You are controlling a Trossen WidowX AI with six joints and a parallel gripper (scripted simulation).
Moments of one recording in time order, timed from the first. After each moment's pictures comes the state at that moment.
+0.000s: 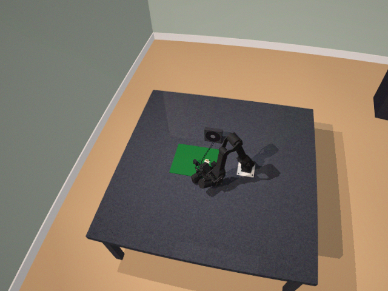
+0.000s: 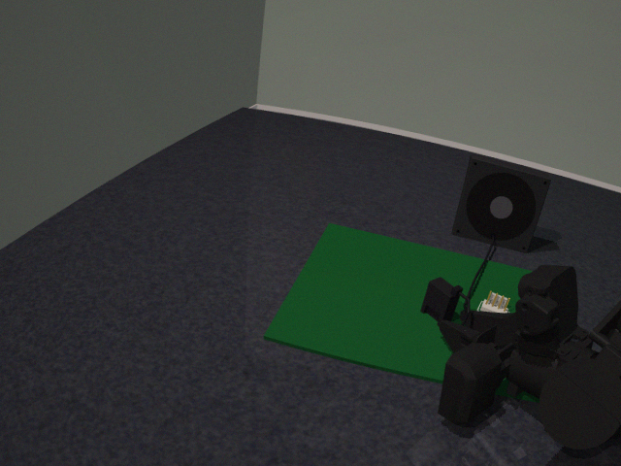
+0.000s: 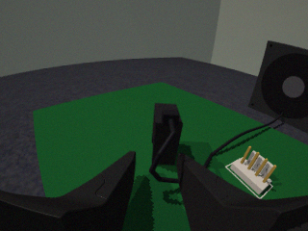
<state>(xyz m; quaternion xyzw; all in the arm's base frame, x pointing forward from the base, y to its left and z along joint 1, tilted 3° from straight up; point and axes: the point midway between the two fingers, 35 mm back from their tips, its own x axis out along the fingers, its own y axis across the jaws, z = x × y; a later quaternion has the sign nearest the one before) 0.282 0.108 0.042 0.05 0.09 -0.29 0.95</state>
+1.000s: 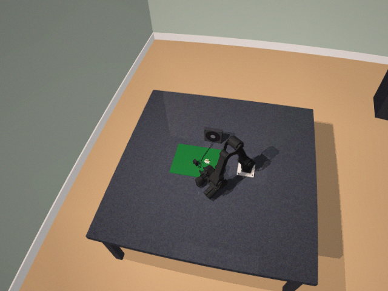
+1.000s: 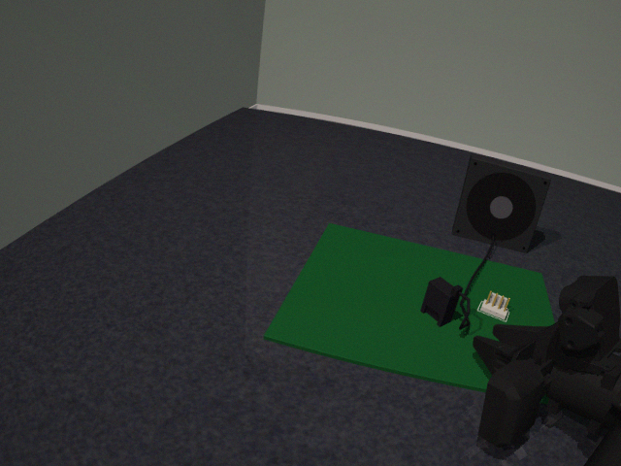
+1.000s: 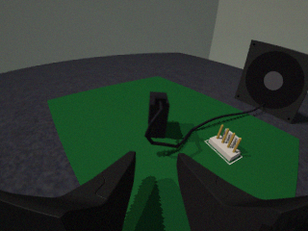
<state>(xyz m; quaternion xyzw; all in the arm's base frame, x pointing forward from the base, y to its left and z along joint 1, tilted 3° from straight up) 0.246 0.128 0.050 0.06 0.11 -0.29 0.95</state>
